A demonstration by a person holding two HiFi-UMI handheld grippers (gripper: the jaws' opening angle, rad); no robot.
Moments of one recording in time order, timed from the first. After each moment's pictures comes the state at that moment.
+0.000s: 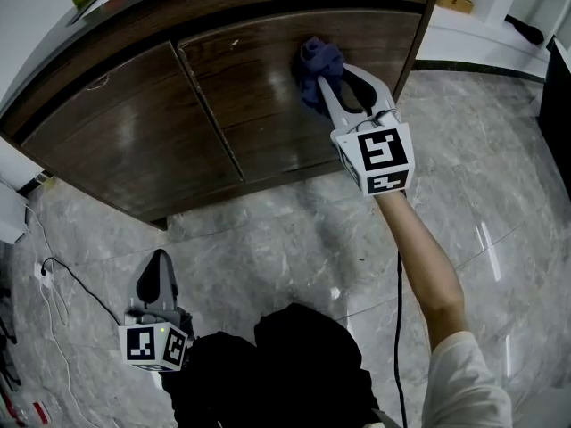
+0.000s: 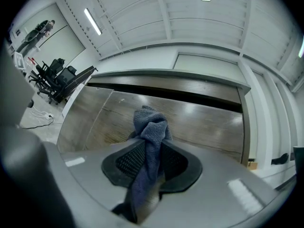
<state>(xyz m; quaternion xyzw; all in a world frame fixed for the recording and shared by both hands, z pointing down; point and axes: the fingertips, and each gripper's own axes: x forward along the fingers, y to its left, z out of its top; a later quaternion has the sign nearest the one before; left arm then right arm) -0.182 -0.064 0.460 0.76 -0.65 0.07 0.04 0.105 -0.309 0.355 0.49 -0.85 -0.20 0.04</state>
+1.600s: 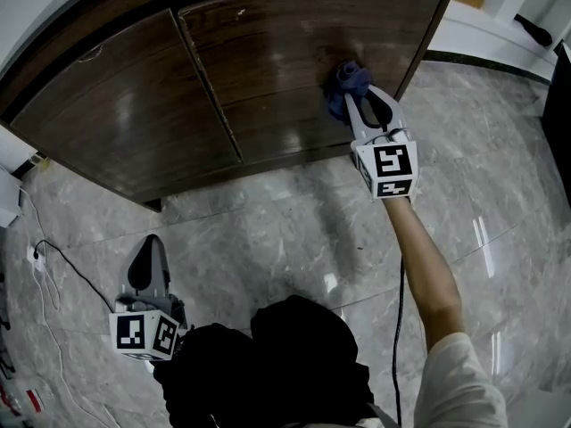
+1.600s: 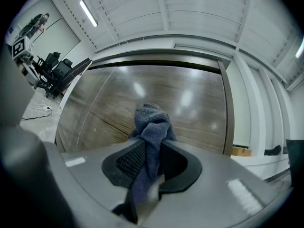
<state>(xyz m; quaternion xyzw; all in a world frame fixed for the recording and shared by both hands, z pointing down) -0.192 -0.063 0.477 0.76 -0.65 0.07 0.05 0.149 -0.316 0.454 0.52 -0.84 -0.17 0.07</state>
